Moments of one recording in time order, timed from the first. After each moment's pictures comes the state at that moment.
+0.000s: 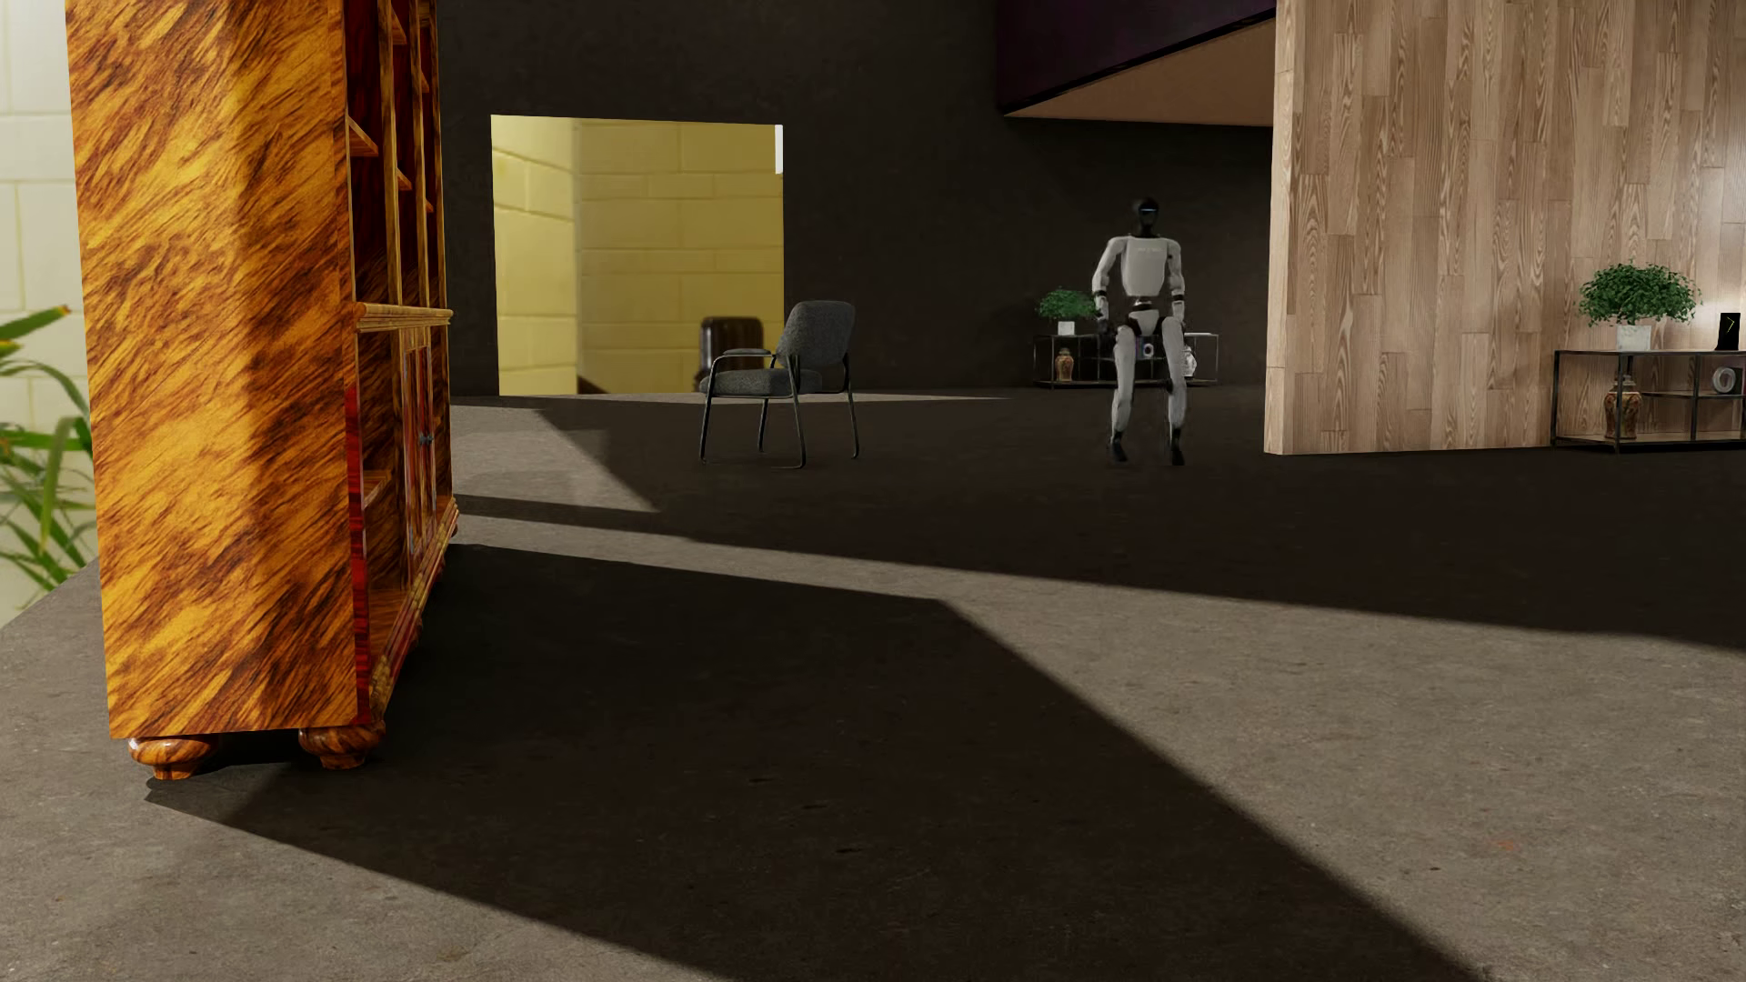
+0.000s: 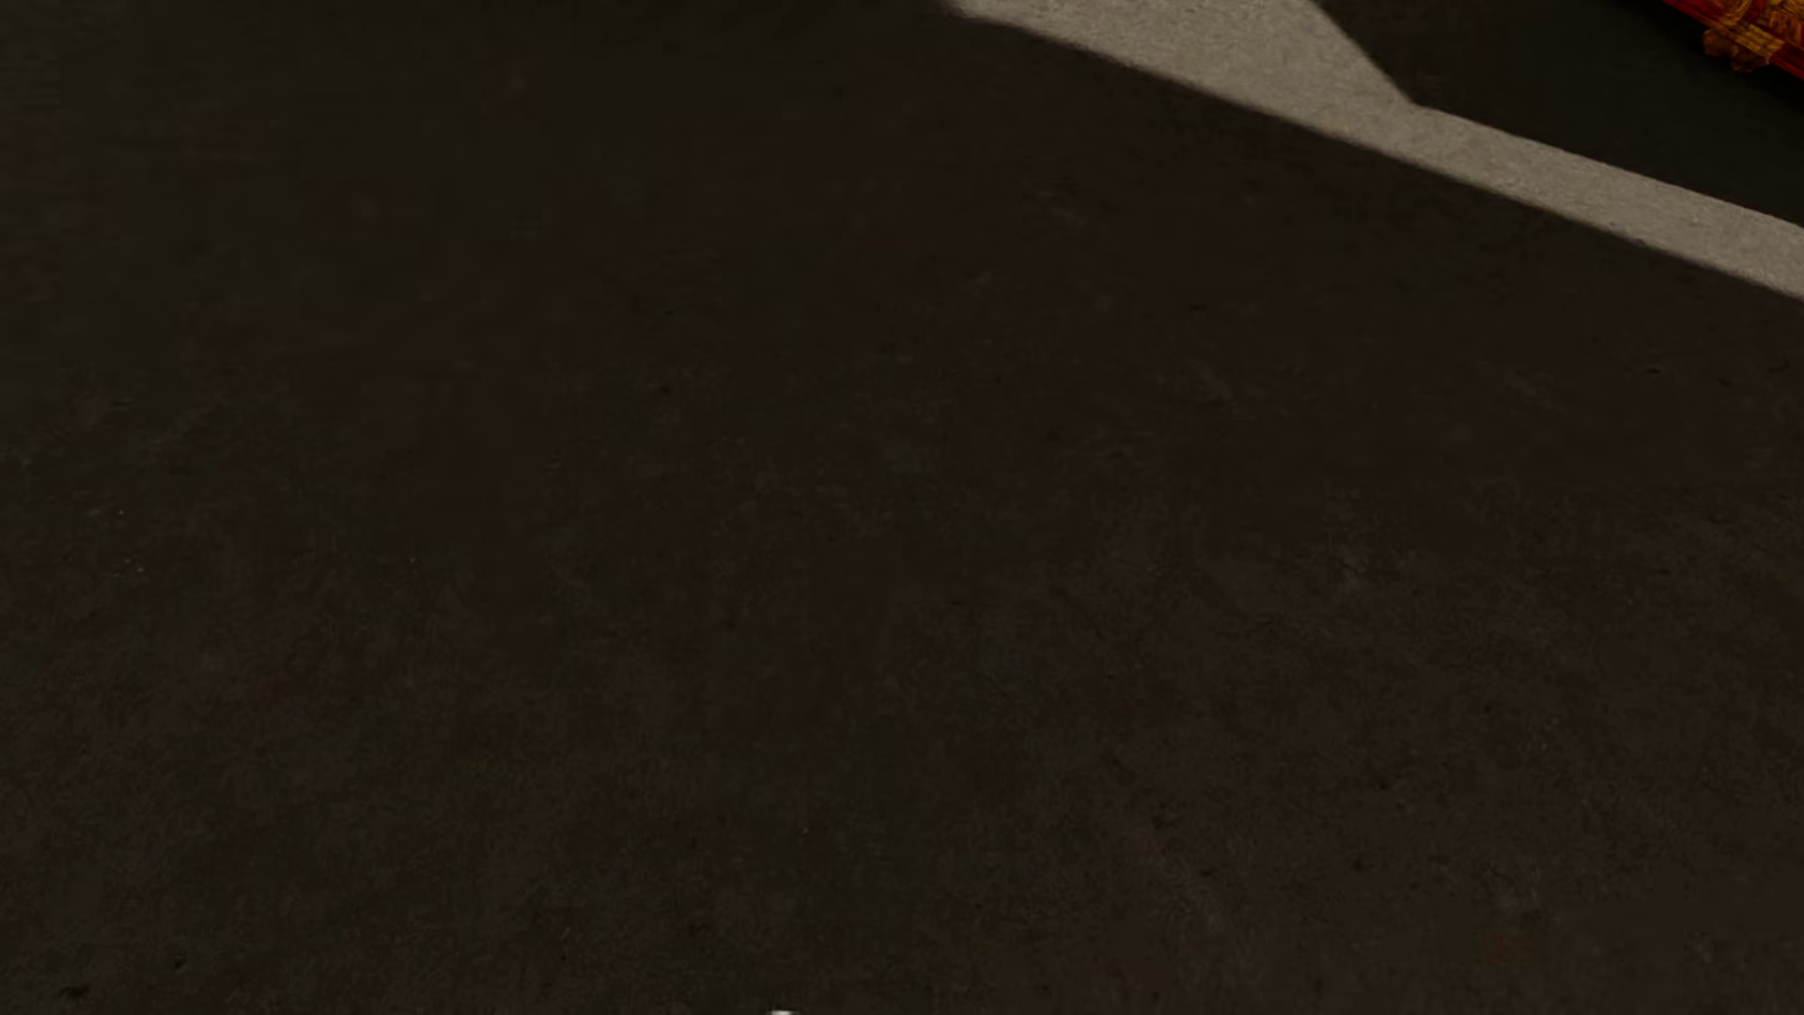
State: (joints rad) body -0.40 0.20 0.07 -0.08 -0.01 -0.09 0.00 0.00 0.09 0.65 0.53 0.32 0.28 0.19 -0.34 0.35 -0.37 0.00 0.00 -0.60 0.38 0.91 0.72 0.00 0.00 0.00 0.00 0.00 0.00
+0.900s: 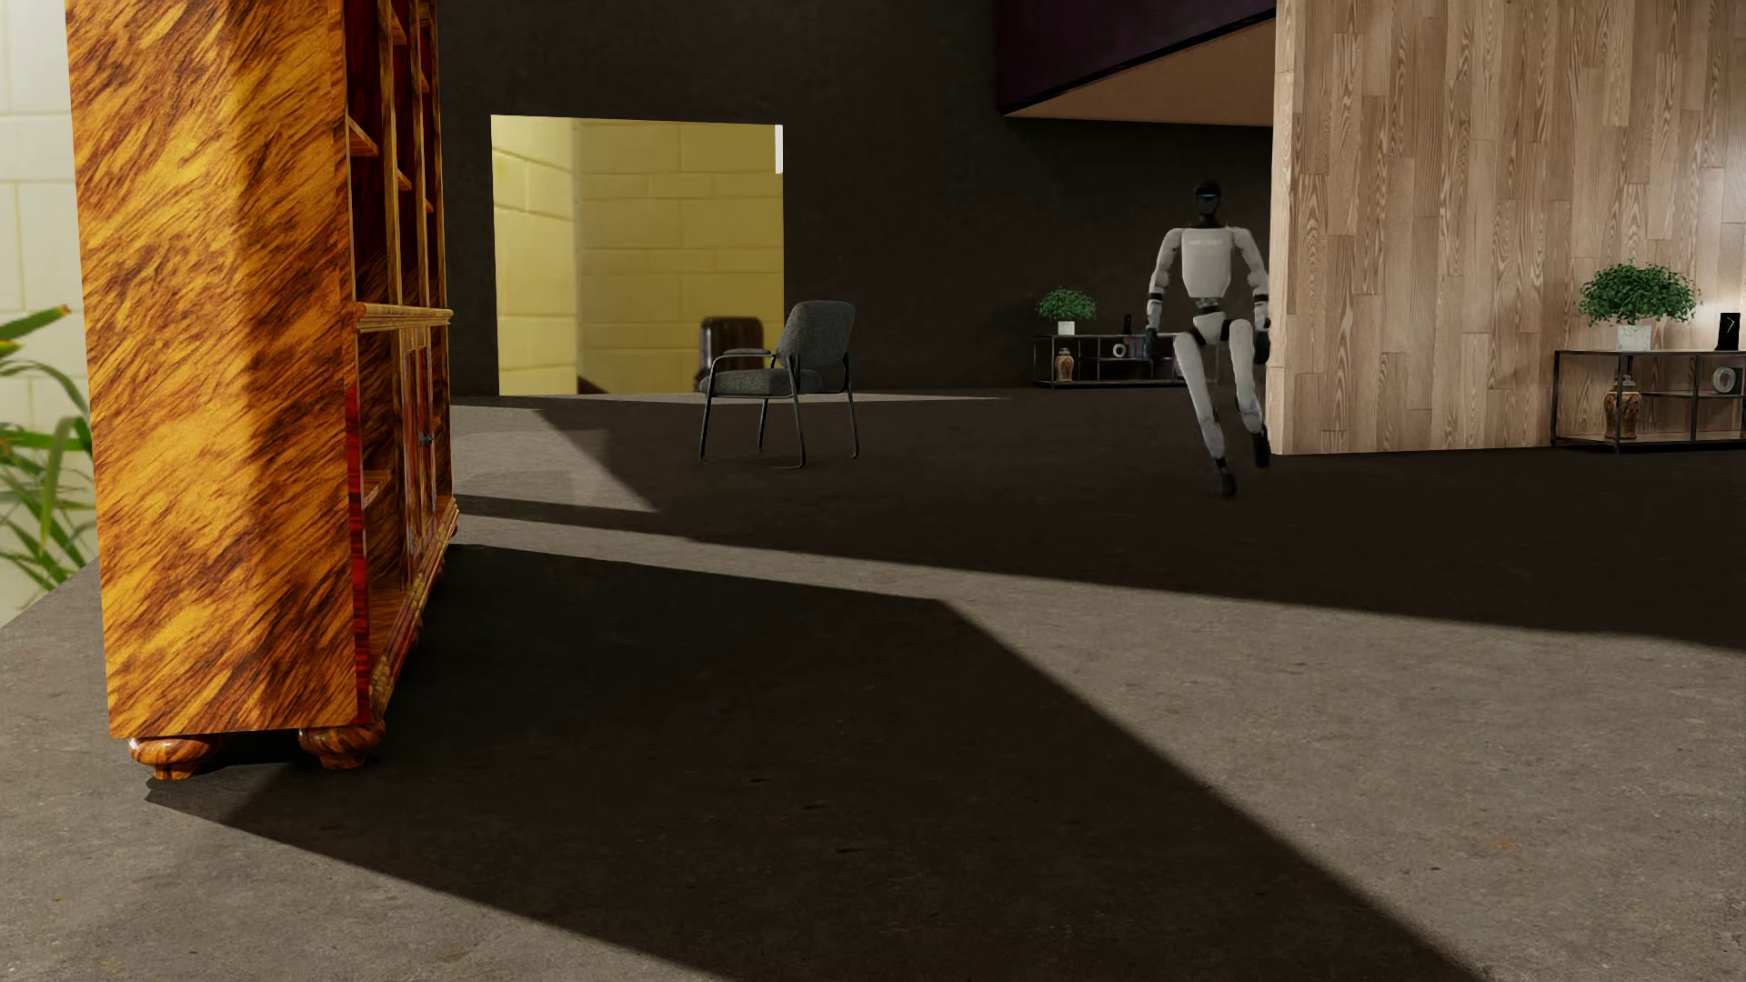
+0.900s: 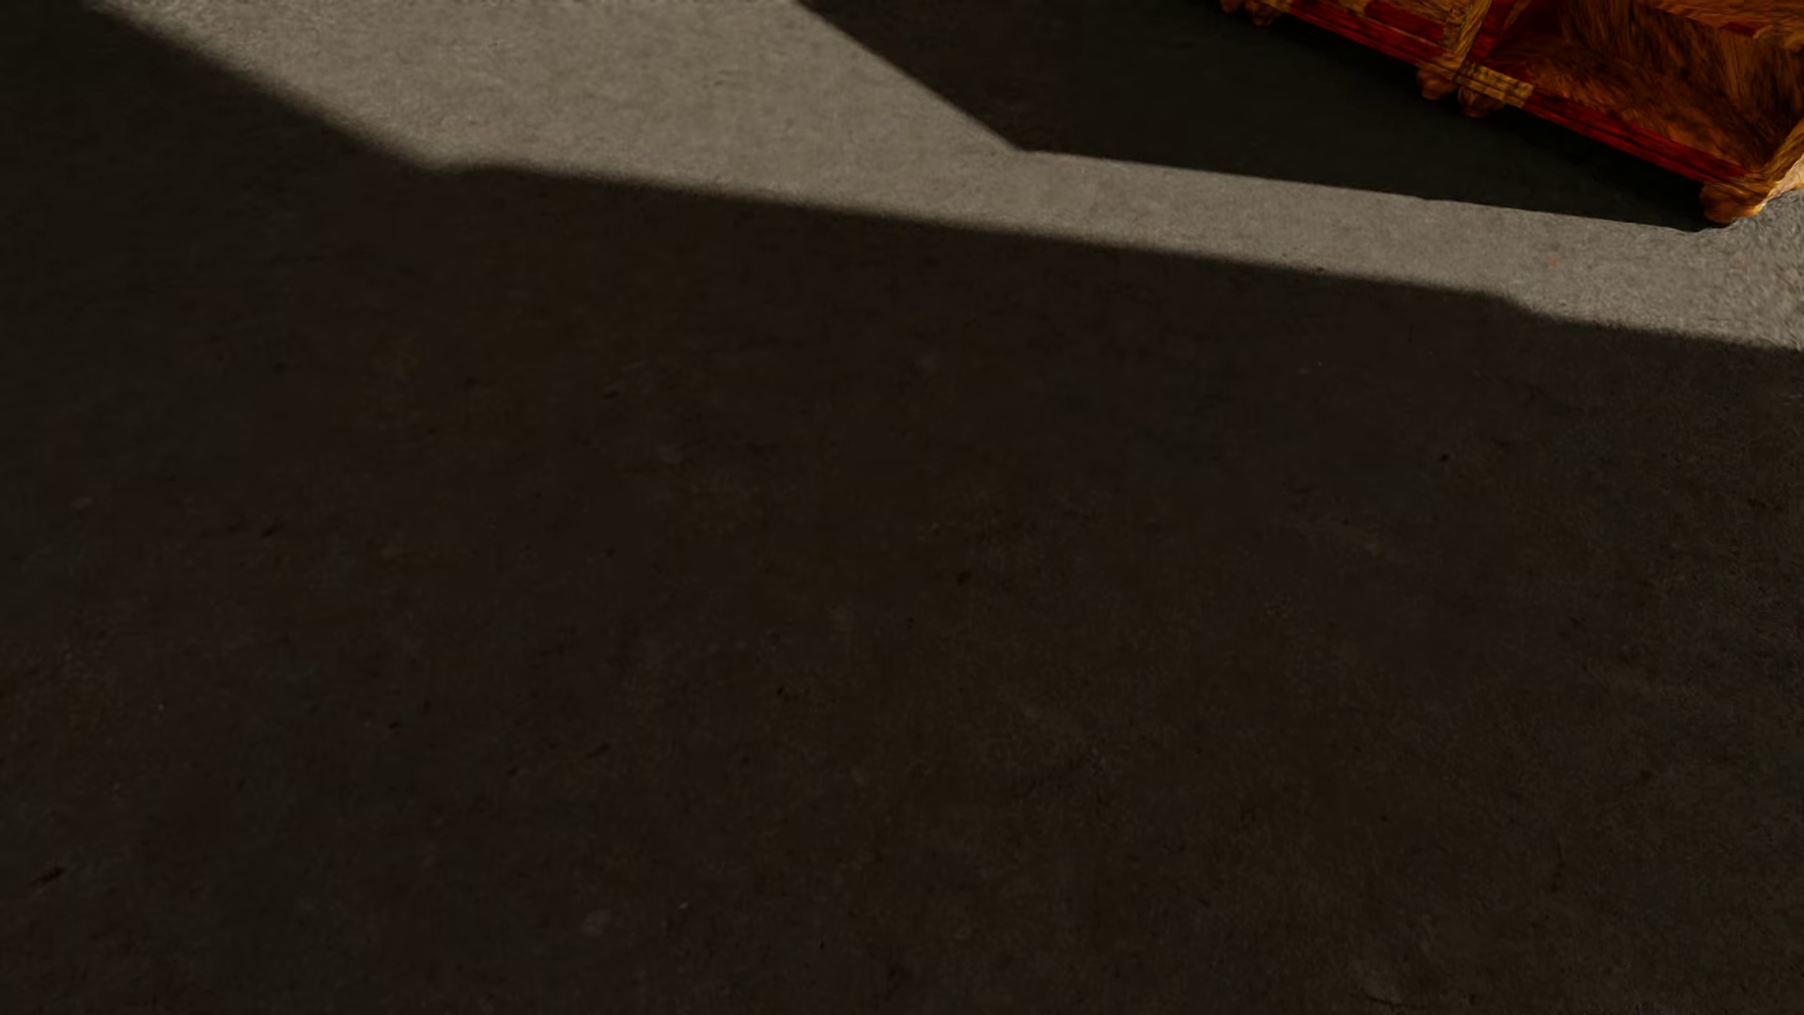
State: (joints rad) body -0.30 -0.07 -0.02 -0.07 0.11 -0.22 0.00 0.00 0.08 1.42 0.62 0.30 0.35 0.08 -0.19 0.39 -0.37 0.00 0.00 -0.54 0.43 0.97 0.81 0.00 0.00 0.00 0.00 0.00 0.00
